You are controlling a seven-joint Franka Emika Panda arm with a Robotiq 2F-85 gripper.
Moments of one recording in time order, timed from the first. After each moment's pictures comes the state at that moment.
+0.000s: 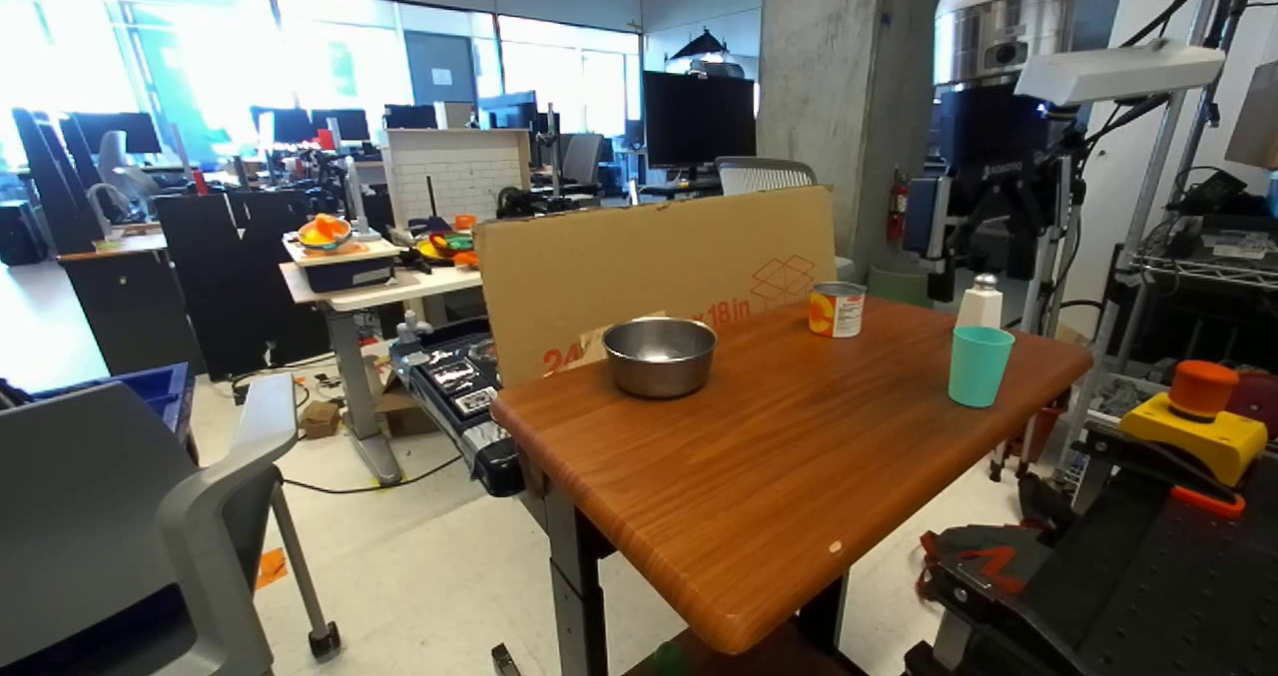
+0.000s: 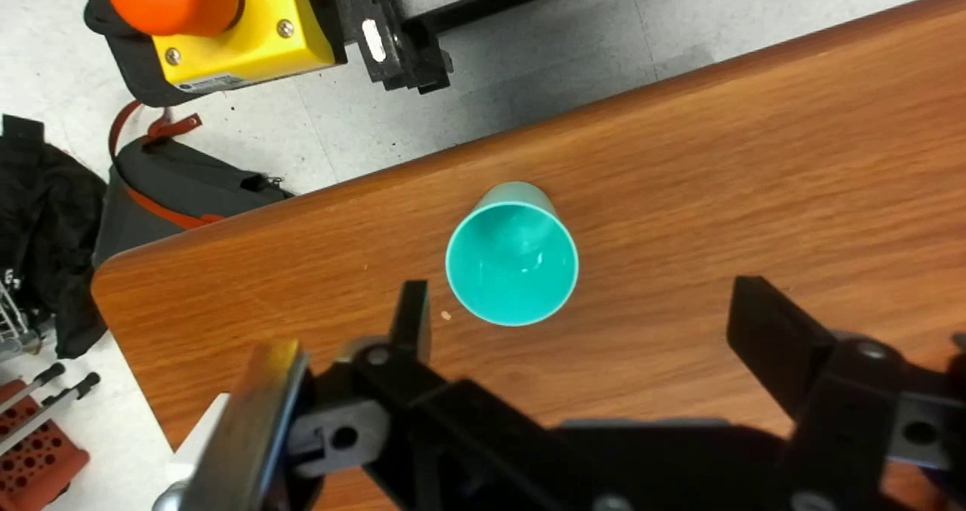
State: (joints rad) arm -0.07 0.05 -0.01 -2.46 -0.17 2.43 0.29
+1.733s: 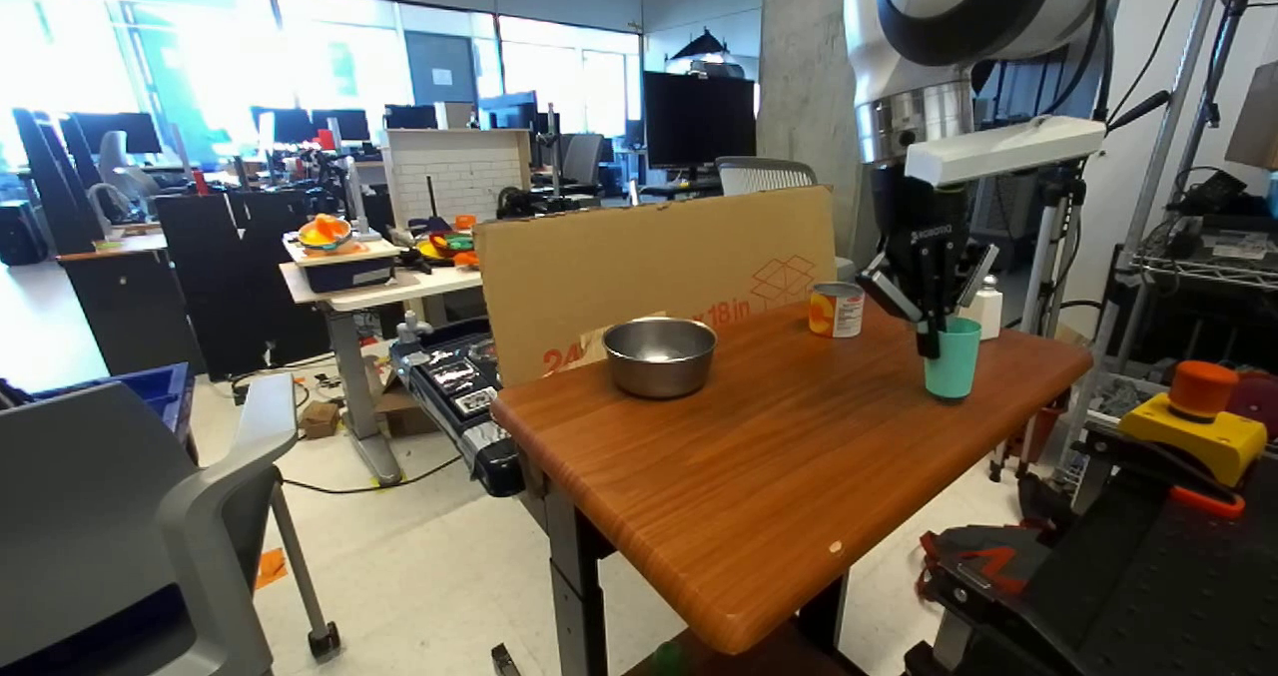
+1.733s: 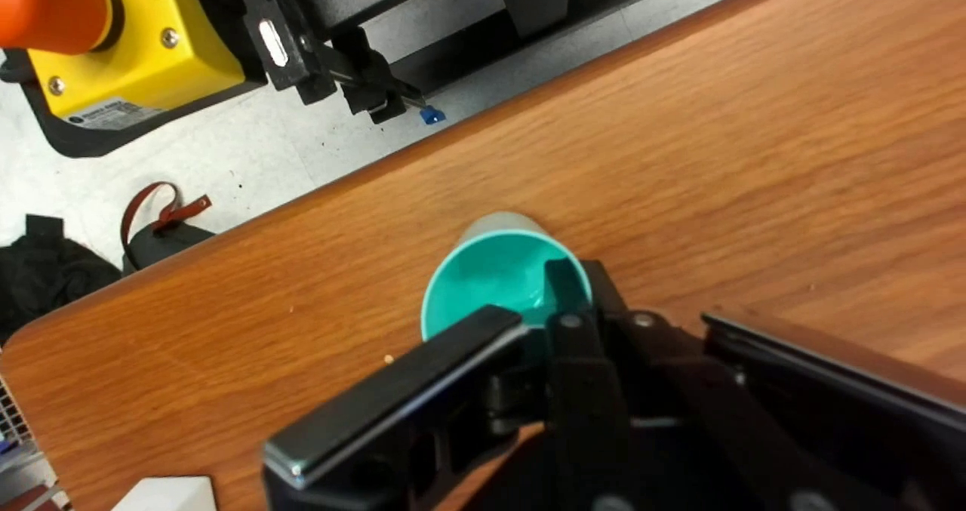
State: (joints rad) arm 0.03 0.29 -0.08 -2.27 -0.11 2.35 0.41
